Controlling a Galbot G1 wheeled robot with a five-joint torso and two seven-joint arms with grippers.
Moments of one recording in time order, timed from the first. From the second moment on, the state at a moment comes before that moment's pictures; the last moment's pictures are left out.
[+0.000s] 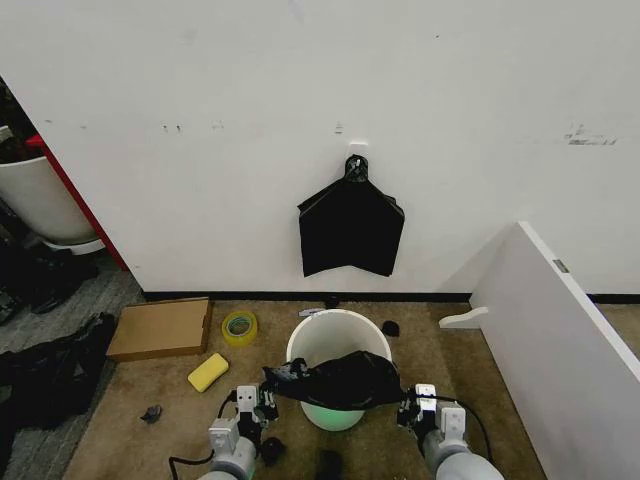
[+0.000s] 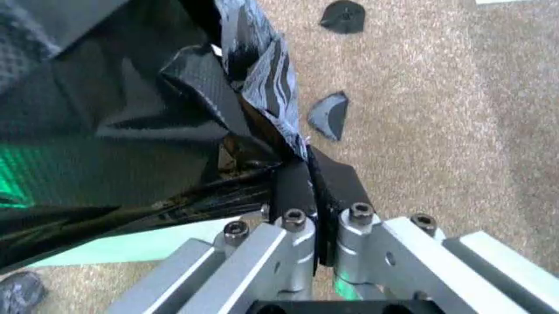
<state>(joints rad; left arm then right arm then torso) 1.51 -1.09 -0.07 -1.90 -0.58 0.02 -0.39 -1.59 1.23 0.27 2.01 0.51 -0.49 0.38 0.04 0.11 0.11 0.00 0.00</state>
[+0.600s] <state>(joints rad) 1.67 -1.04 -0.12 -2.01 -0.56 0.06 -0.37 -1.75 1.19 0.30 2.08 0.39 -0.38 0.29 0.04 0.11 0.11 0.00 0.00</state>
